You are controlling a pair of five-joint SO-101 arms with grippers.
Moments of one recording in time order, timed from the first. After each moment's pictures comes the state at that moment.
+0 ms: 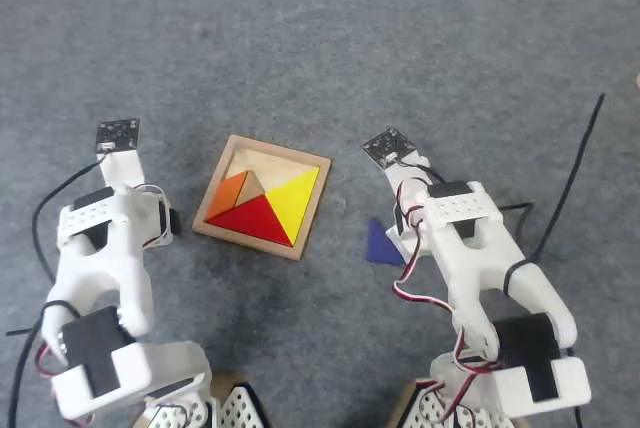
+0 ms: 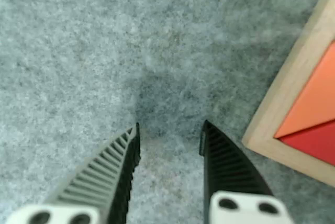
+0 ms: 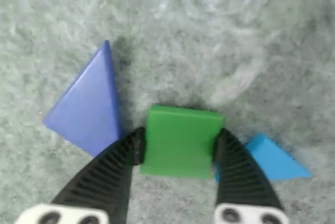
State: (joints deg) left arm -30.5 -4.5 48.1 47.2 -10.3; right arm -14.8 -6.4 46.5 50.0 23.0
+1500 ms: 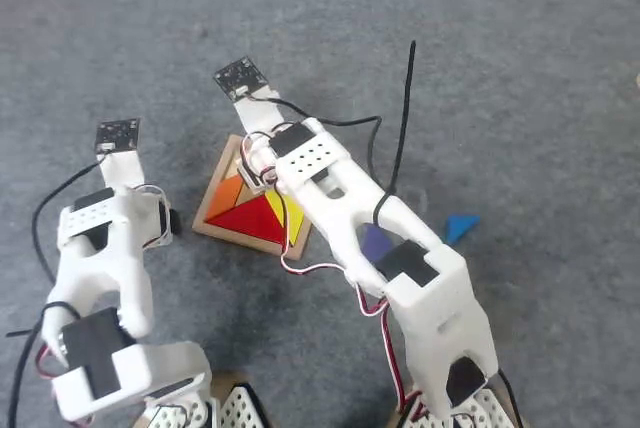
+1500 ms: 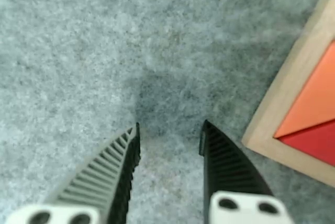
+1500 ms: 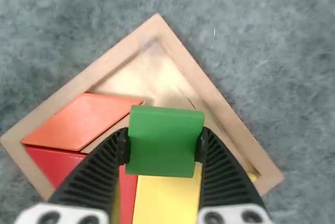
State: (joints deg) left arm -30.5 -5.1 48.7 46.9 -10.2; right arm -42.5 32.4 -14.9 53.7 -3.4
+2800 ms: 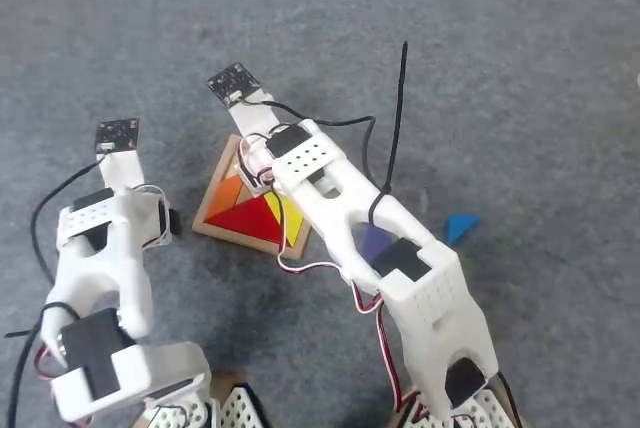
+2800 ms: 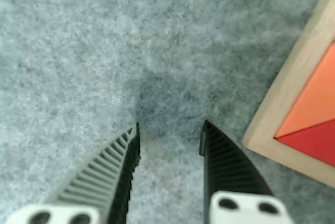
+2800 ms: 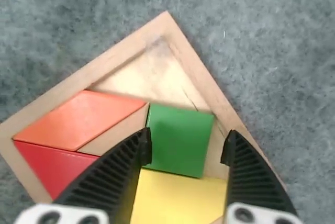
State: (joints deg) left arm -30.5 -5.1 48.7 46.6 -10.3; right arm -42.8 35.4 -17.0 53.7 0.1
